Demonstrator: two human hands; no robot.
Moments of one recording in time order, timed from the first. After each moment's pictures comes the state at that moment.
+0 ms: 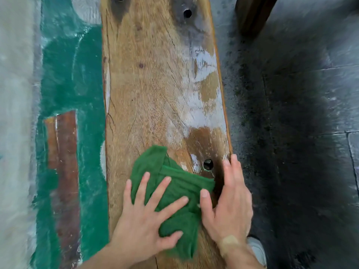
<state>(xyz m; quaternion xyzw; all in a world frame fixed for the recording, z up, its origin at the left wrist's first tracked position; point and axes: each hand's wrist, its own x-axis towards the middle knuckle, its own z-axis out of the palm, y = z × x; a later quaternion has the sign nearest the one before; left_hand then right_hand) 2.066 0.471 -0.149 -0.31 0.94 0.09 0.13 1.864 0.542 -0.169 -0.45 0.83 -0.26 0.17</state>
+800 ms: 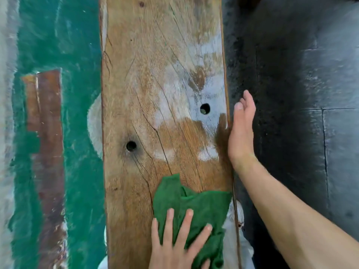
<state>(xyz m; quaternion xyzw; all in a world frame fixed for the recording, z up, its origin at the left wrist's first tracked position) 2.060 0.693 -0.157 -0.39 0.89 0.14 0.19 1.822 0.522 -0.160 -0.20 0.76 -0.48 0.38</state>
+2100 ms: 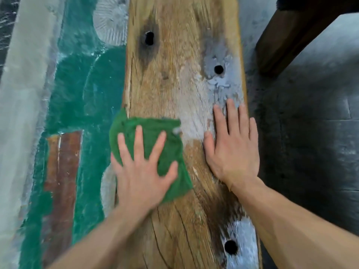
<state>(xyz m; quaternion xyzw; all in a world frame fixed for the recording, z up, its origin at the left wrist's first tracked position) 1.994 0.261 -0.166 -0.60 0.79 0.08 0.05 1.783 0.280 -0.178 -0.58 0.81 -0.06 0.09</state>
